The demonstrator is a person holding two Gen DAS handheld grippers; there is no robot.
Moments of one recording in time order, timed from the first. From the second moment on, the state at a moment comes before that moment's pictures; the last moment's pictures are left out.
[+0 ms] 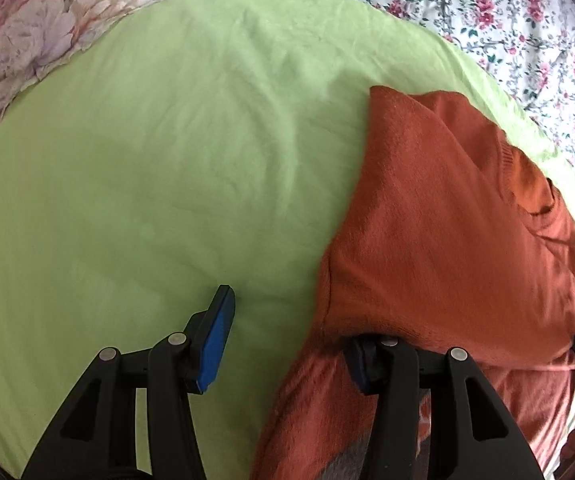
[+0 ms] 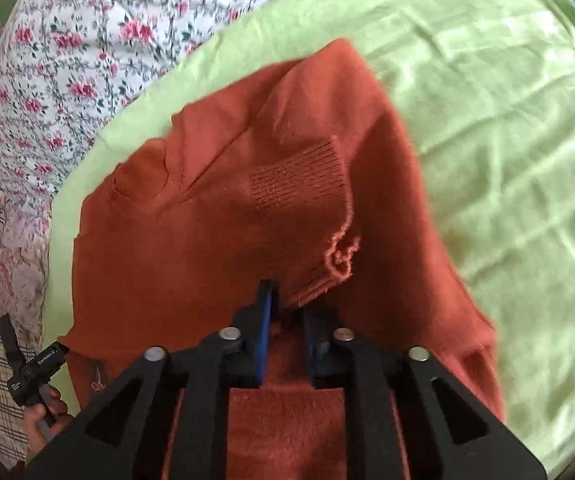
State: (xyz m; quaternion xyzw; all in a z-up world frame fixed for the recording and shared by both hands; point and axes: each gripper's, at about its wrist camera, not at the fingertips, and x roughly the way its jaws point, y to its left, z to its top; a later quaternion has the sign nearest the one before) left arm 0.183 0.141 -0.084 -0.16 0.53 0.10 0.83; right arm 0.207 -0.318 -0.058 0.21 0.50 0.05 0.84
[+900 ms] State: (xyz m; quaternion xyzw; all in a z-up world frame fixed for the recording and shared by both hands) left arm -0.072 0.111 -0.093 -0.20 0.62 -0.12 0.75; right arm -0.067 -0.373 -0.049 0.23 0.54 0.10 0.80
